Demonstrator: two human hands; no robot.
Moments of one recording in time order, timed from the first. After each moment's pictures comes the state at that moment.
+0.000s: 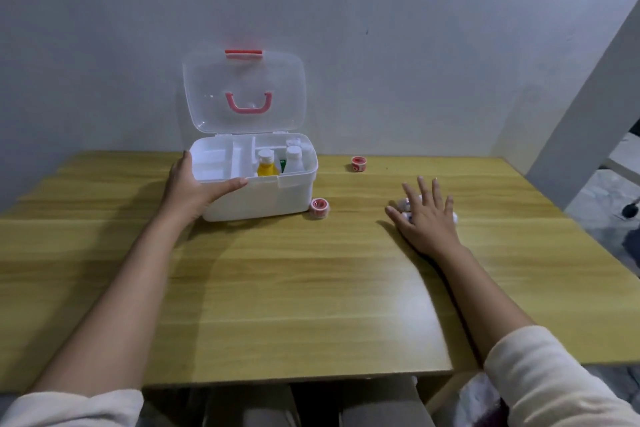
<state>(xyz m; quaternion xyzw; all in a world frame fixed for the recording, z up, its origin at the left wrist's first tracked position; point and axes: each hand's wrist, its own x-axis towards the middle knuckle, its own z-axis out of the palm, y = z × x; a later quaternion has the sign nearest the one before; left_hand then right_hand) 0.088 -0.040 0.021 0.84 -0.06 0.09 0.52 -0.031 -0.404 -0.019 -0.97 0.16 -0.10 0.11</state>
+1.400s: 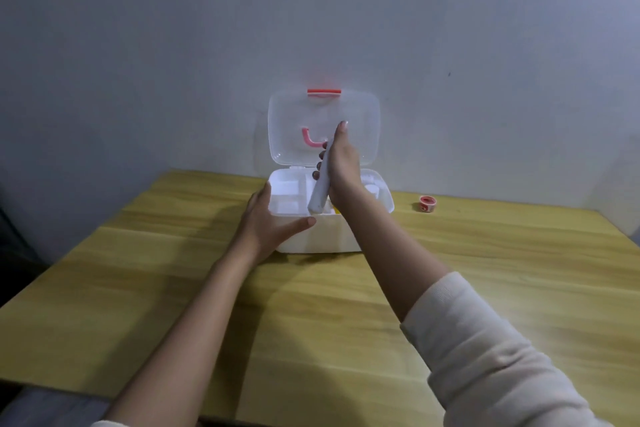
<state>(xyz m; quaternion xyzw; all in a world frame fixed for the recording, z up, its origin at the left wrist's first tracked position) 0.061 -0.031 0.040 0.88 -0.06 0.06 0.46 0.087 -0.158 0.121 -0.63 0.11 -0.12 0.76</state>
